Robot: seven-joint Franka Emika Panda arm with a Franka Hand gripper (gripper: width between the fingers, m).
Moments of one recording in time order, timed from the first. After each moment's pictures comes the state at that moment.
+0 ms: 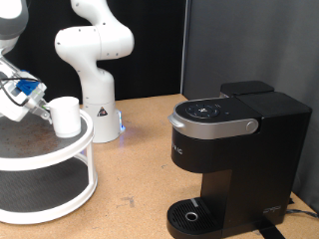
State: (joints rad) arm 0.10 -0.50 -1.08 -2.70 0.31 1.99 -1.55
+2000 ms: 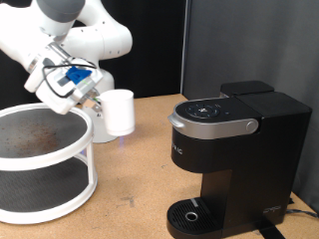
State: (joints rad) arm 0.30 -0.60 -0.78 -2.78 0.69 2.35 -1.17
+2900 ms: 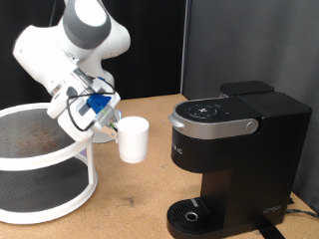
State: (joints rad) arm 0.47 -0.45 -0.81 -2.81 0.85 2.52 -1.22
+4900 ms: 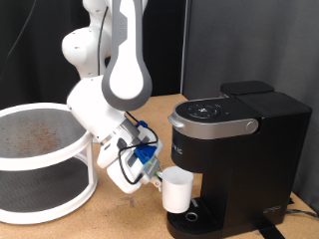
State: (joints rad) arm 0.74 0.21 -0.74 -2.58 1.84 2.39 -1.79
